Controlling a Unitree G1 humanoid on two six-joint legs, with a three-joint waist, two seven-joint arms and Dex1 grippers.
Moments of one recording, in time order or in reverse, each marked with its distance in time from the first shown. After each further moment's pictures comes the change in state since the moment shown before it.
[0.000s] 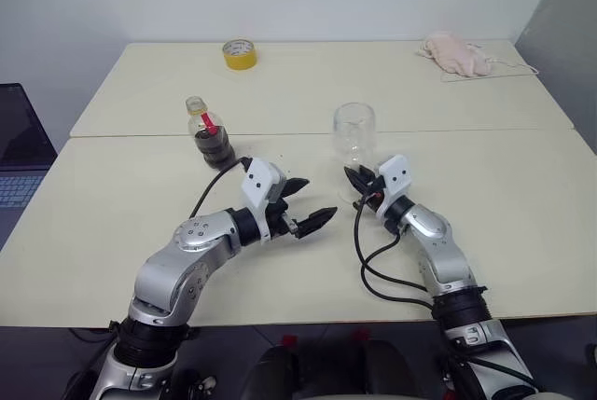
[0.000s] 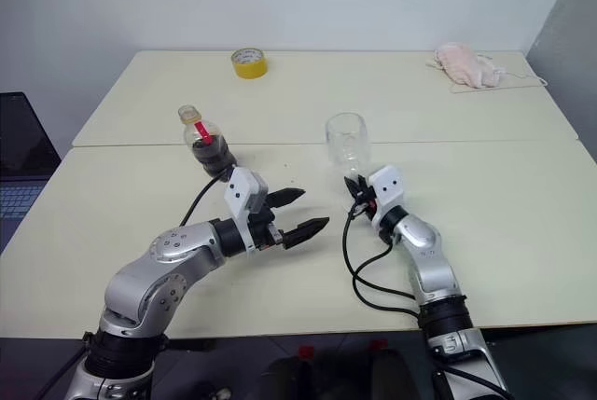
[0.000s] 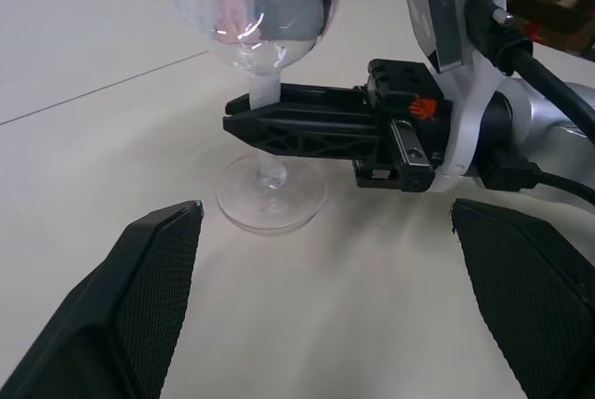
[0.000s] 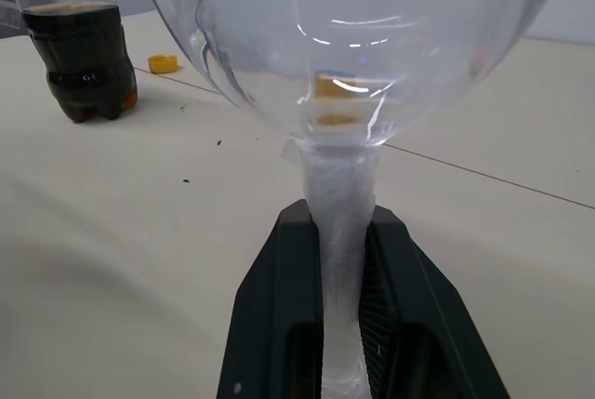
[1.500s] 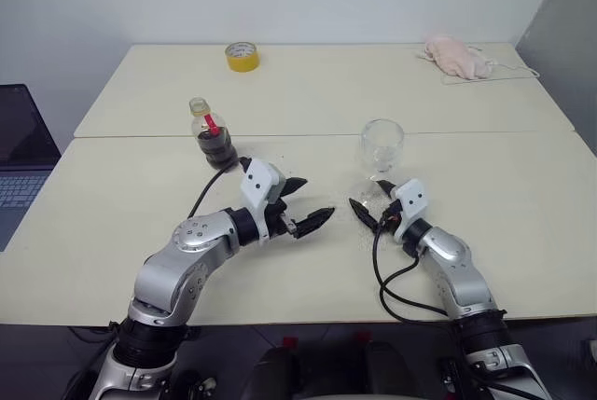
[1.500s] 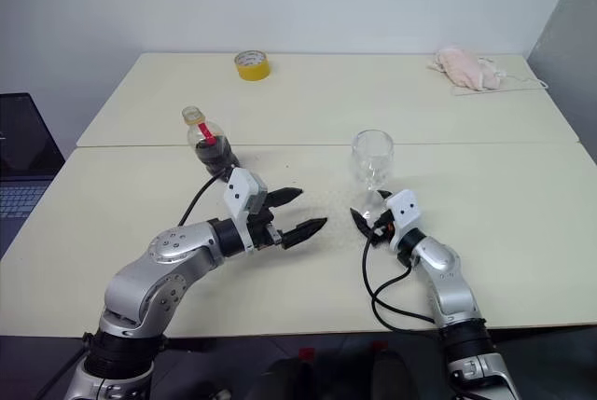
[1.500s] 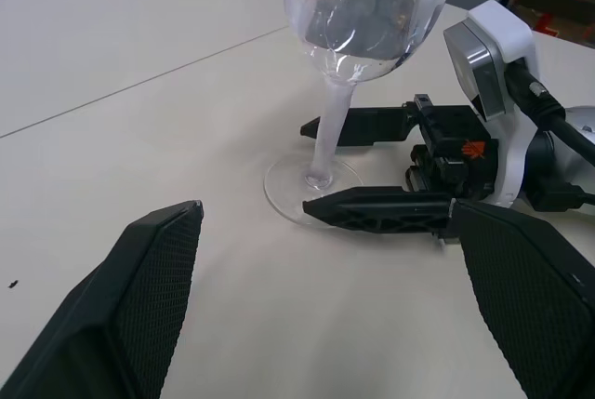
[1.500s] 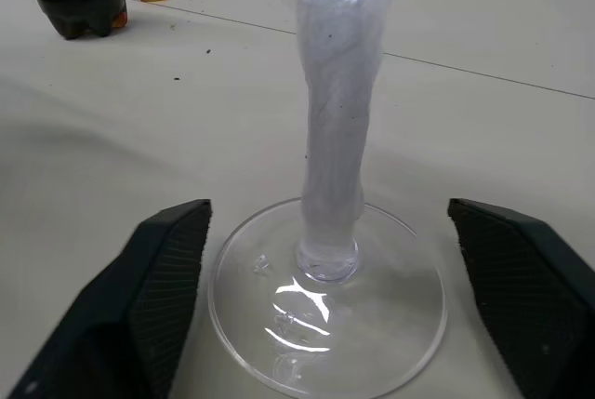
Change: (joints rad) left arm 0.004 0.003 0.000 0.004 0.029 -0.016 -0.013; right arm 0.130 -0.079 -0.007 -0.026 0.029 -0.005 0.035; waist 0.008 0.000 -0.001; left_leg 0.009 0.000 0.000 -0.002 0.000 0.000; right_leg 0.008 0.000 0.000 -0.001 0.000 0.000
